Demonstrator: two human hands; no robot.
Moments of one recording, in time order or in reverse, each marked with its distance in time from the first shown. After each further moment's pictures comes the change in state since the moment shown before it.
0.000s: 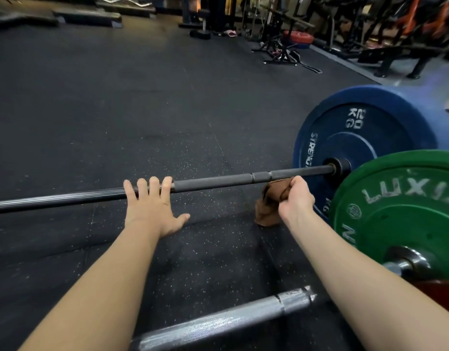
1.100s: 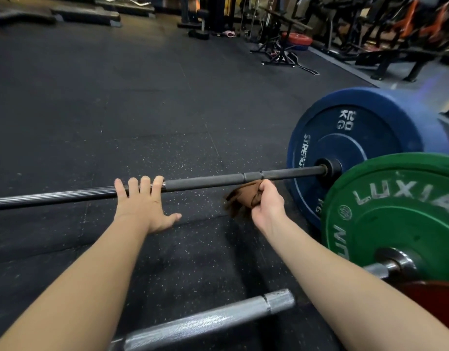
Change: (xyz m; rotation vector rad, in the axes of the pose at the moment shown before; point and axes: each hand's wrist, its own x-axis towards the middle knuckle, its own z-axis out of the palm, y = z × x) left_hand 0.007 -0.001 -0.003 -0.026 -0.041 0.005; right_hand -0.008 0.026 0.004 -0.029 -0.261 0.094
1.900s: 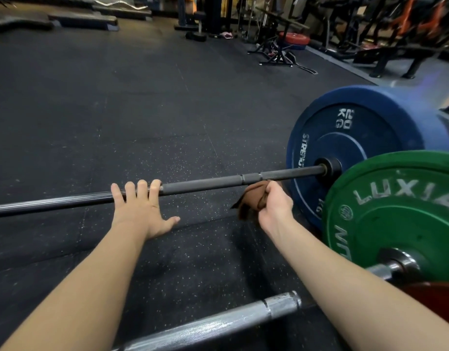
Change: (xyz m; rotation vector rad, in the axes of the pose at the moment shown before) left_hand -0.001 0.001 0.001 0.022 0.017 -0.022; right_hand 0.000 -0.009 -0.006 -0.017 0.094 -0.067
